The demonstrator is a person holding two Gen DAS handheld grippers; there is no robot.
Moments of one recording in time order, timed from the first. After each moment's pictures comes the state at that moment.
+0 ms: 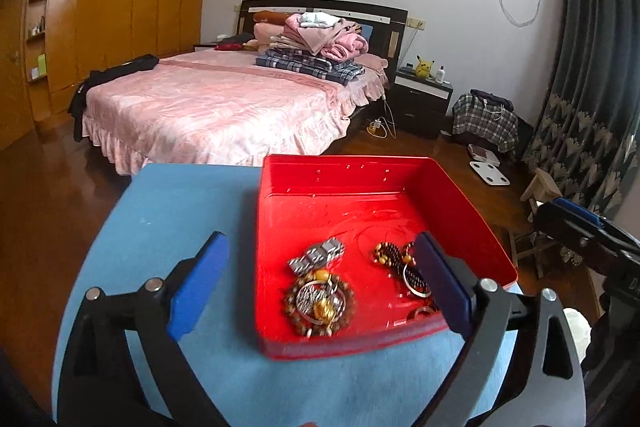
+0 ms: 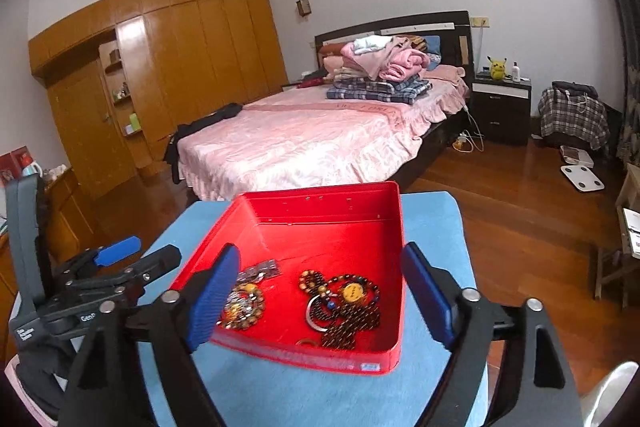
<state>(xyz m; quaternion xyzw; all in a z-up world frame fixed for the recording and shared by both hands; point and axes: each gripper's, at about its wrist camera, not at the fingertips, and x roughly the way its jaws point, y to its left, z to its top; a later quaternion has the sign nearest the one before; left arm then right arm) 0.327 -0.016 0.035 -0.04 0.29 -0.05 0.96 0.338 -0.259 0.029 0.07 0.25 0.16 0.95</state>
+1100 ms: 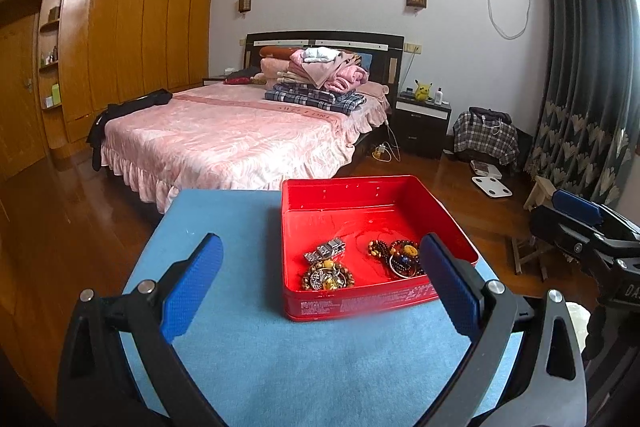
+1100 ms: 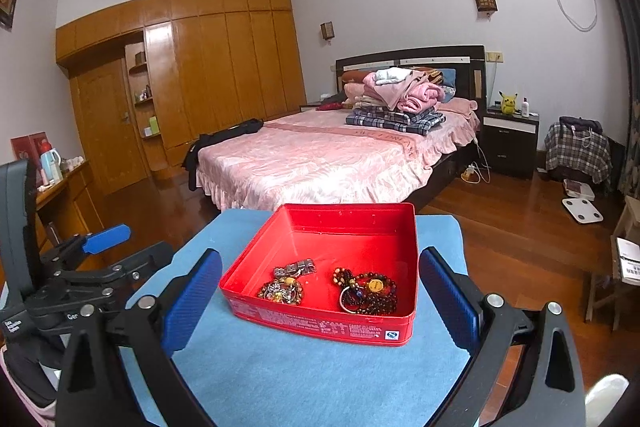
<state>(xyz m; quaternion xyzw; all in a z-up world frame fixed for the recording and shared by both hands) 0.239 -0.014 0.079 -0.01 0.23 -0.04 0.97 0.262 -0.245 0.064 0.04 0.20 0.18 0.96</state>
